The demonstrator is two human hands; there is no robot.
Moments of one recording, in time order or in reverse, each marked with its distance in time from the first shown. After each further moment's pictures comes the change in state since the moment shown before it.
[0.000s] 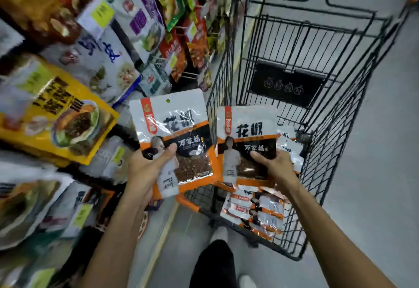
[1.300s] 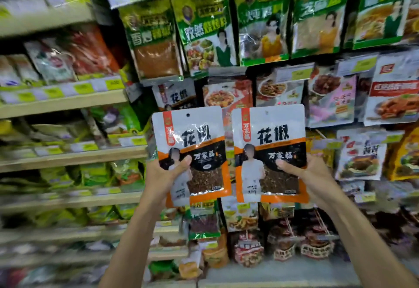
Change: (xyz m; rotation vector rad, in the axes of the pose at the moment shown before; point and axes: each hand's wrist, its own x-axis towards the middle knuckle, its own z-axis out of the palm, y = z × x) left_hand -0.650 0.055 -0.500 0.101 1.099 0.331; right_hand -0.612 -0.069 0.319 -0.079 -1.288 -0.523
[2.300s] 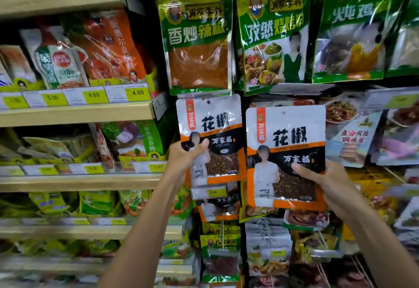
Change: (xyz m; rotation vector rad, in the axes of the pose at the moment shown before) left_hand 0.200 -0.049 -0.026 -0.162 -0.087 -0.024; right_hand 0.141 0.011 0.089 0.014 -0.013 -0.044
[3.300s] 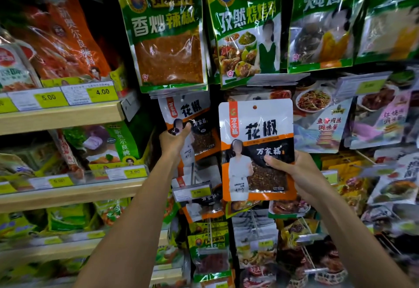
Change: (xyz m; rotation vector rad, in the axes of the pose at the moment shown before) left_hand 0.074 -0.026 0.038 0.037 0.262 -0.181; right_hand 0.004 0.003 0.019 0.025 0.002 0.034
